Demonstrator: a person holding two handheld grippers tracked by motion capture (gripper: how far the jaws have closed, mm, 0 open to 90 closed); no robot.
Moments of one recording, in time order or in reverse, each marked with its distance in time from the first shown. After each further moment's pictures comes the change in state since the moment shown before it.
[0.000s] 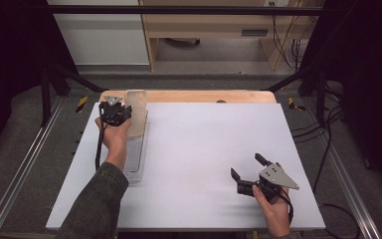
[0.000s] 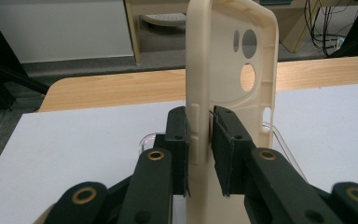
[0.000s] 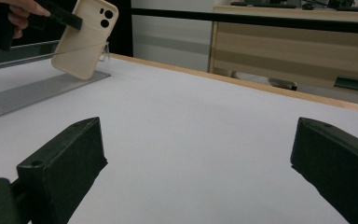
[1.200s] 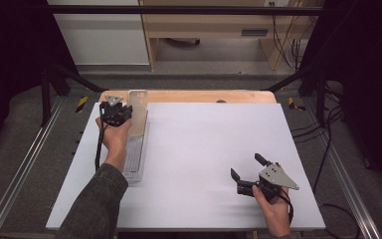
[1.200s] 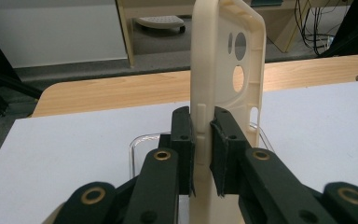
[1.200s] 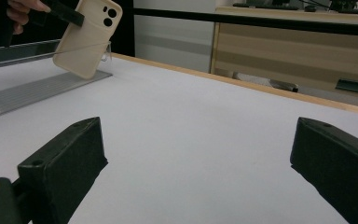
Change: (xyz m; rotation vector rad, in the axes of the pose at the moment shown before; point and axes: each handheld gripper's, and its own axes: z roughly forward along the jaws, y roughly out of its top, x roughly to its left) left arm -0.004 0.002 -0.006 -0.006 -0.027 0.013; right arm 0.000 0.000 0.000 -0.001 0.008 -0.011
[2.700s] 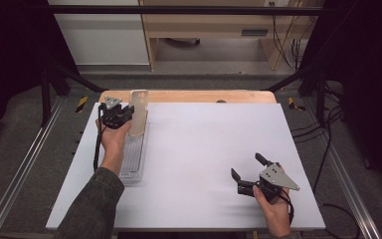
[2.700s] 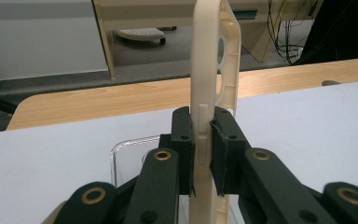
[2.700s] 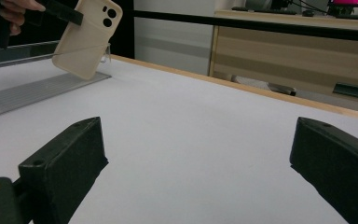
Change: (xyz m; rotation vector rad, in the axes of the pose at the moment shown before) left arm 0.001 -0.004 -0.007 -0.054 -0.088 0.008; right arm 0.000 0.000 -0.001 -0.012 -0.005 -0.012
